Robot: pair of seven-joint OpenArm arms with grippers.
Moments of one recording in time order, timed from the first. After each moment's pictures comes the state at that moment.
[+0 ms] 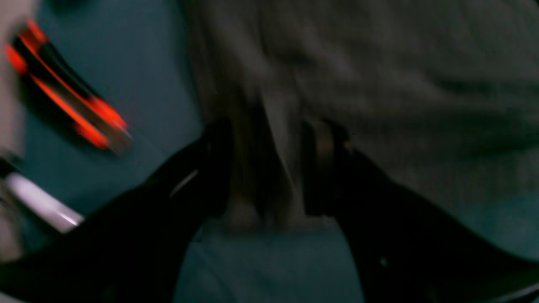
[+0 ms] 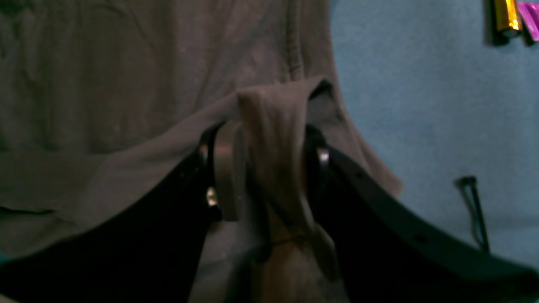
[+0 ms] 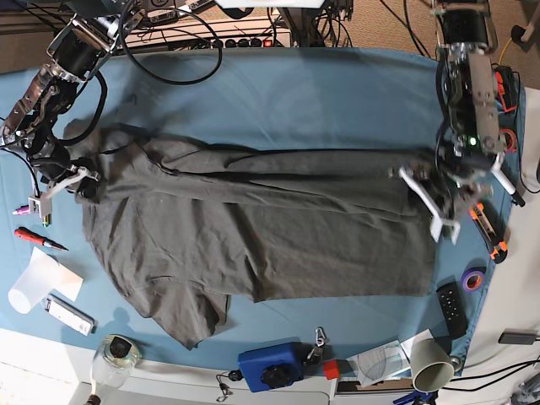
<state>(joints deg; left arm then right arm) 3.8 -13.7 -6.9 107.4 -17.5 -10.4 62.5 7.0 18.5 41.4 80.1 28.1 34.3 -64.0</state>
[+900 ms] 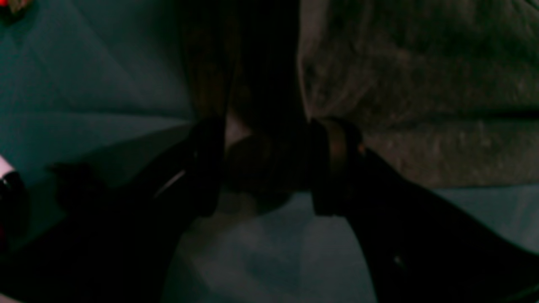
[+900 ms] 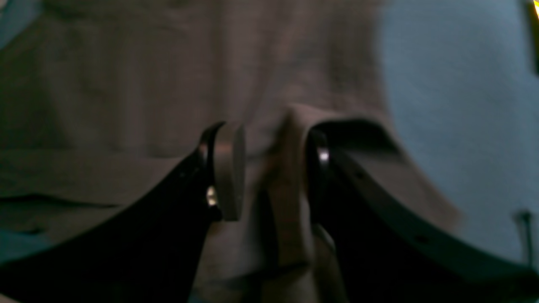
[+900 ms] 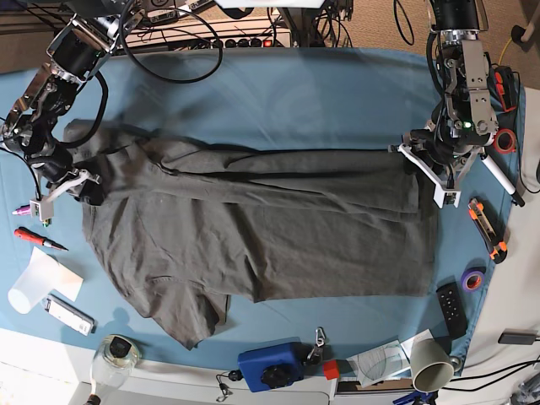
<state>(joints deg) 7.5 -10.9 -10.0 98.7 -18.6 -7.0 59.8 7.0 18.5 41.9 80.1 40.0 37.1 -66.9</state>
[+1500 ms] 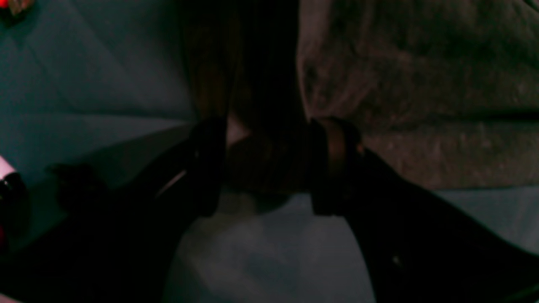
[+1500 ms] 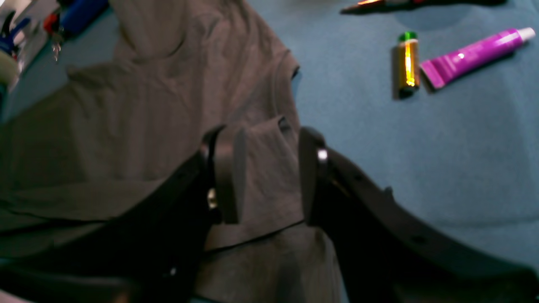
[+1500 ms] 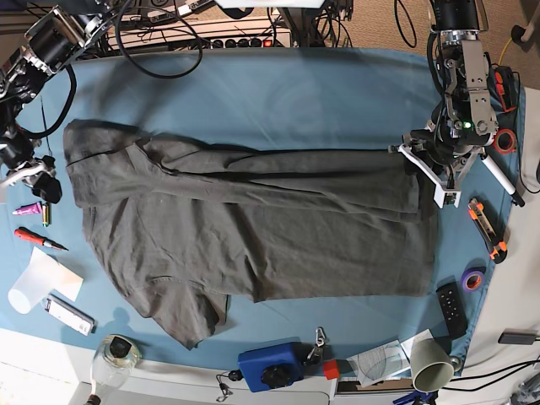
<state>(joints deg) 7.5 -10.8 -10.0 98.5 -18.4 -6.1 59.6 5.0 24.4 50.7 80.1 46.1 38.2 -67.5</state>
